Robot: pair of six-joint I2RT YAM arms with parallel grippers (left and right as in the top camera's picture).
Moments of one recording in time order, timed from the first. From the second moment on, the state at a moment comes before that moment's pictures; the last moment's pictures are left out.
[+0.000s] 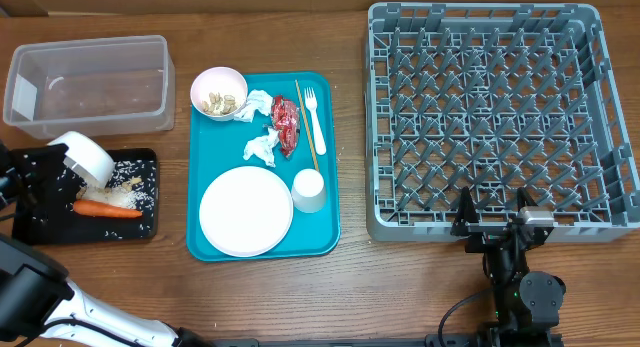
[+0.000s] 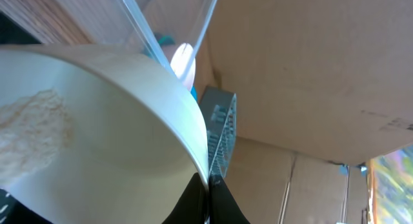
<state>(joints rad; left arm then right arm) 0.98 2.12 1.73 -1.50 1.23 0.21 0.01 0.01 0.02 -0.03 -0.01 0.12</state>
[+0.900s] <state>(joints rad) 1.00 2.15 1.73 -1.48 1.24 0.14 0.01 0.01 0.02 -0.03 -0.01 0.12</state>
